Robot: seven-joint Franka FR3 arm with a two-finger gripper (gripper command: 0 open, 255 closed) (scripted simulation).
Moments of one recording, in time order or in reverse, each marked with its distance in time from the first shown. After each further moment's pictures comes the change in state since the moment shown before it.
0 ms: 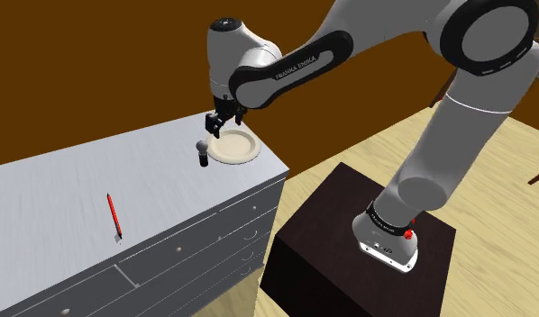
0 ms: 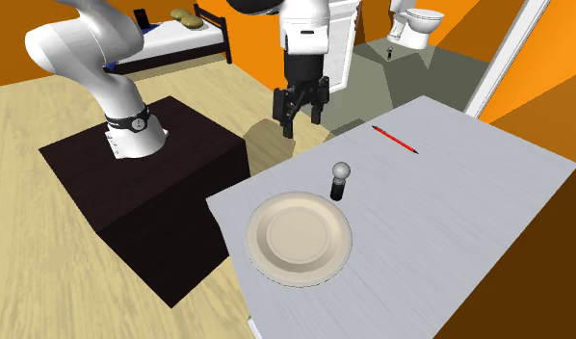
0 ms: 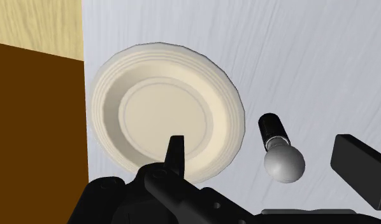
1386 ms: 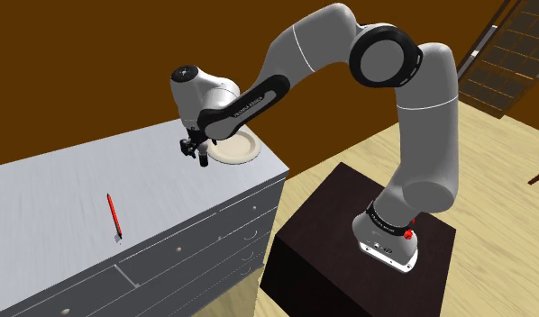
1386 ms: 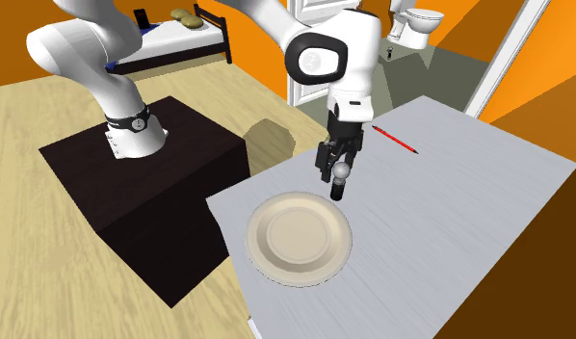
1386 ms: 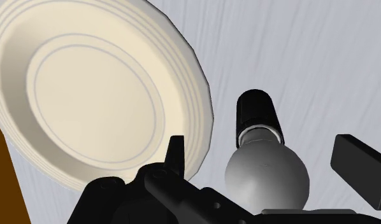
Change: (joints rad) arm 0.132 0.453 -0.073 0.341 -0.238 0.028 0.231
